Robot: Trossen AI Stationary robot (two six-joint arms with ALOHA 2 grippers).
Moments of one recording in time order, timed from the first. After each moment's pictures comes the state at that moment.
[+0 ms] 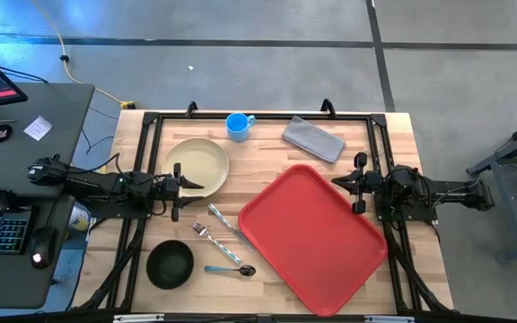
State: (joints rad) left arm -0.17 0.25 0.01 0.05 -0.24 -0.01; right arm -0.04 0.02 0.01 0.04 0.06 -0.13
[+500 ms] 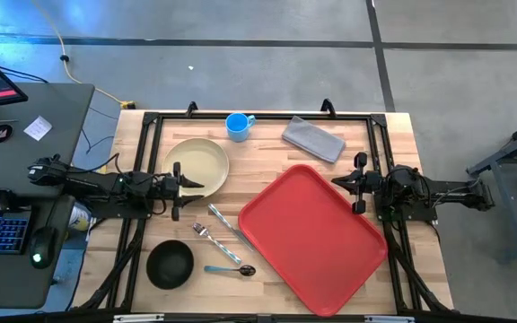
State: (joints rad) left arm -0.17 0.25 0.01 0.08 -0.26 -0.02; right arm -0.04 0.02 0.01 0.04 0.06 -0.13
